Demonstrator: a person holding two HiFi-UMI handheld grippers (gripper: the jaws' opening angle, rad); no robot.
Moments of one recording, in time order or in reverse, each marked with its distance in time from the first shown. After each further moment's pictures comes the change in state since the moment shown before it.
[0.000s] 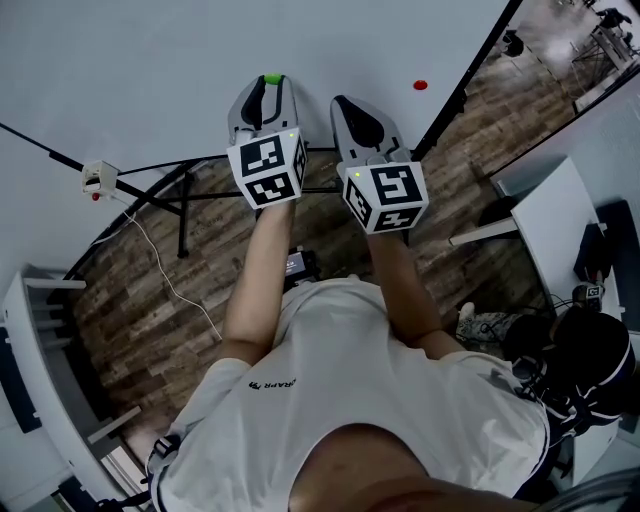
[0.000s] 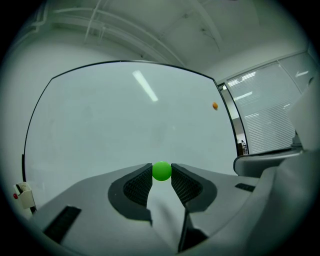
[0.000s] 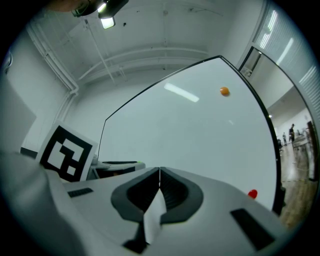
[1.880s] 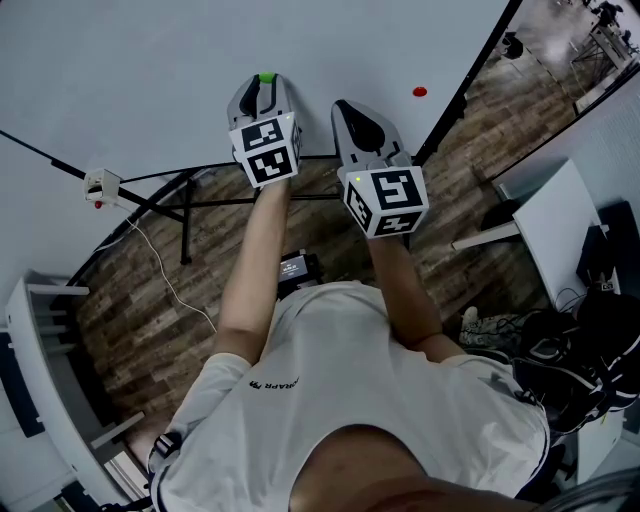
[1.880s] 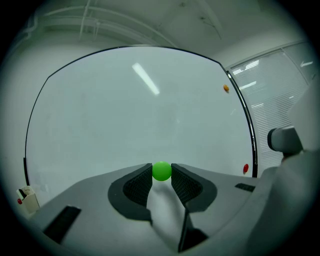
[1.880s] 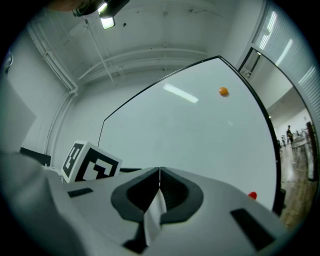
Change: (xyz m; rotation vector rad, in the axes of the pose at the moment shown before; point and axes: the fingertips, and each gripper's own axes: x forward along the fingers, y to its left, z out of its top) left arm 0.040 0.027 -0.021 0.048 0.069 0.055; right arm 0.002 -0.001 0.007 -0.005 -0.011 -0.010
